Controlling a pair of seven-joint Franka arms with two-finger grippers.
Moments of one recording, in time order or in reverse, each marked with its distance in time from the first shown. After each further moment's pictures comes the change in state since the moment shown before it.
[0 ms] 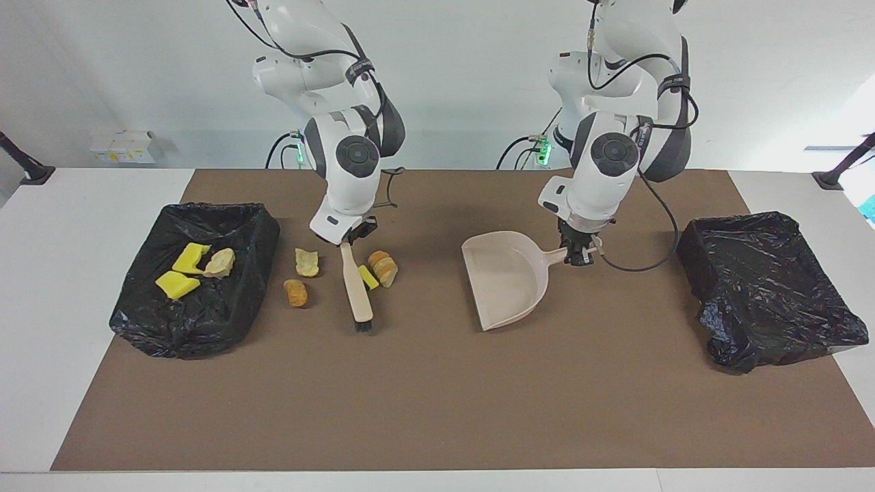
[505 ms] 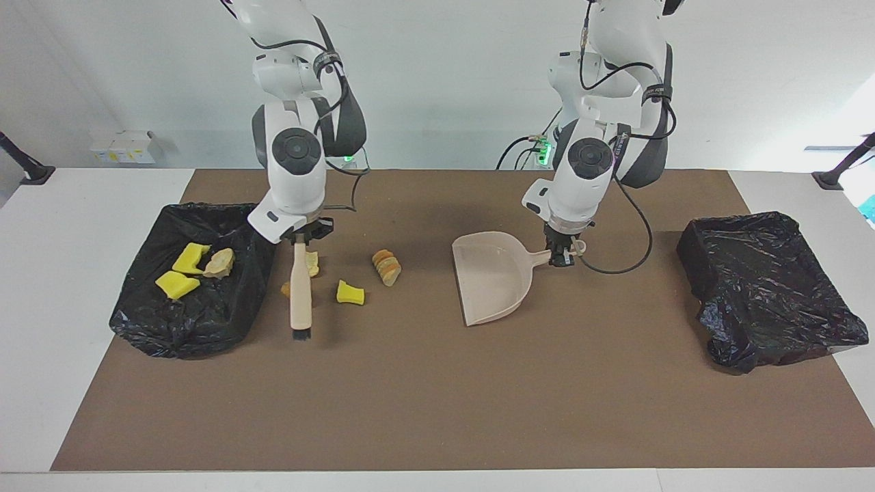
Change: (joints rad) left arm -0.040 0.000 -0.008 -0.065 0.000 0.068 0.002; right arm -0.153 -0.004 -0.027 0.059 -0.064 -0.068 -0.003
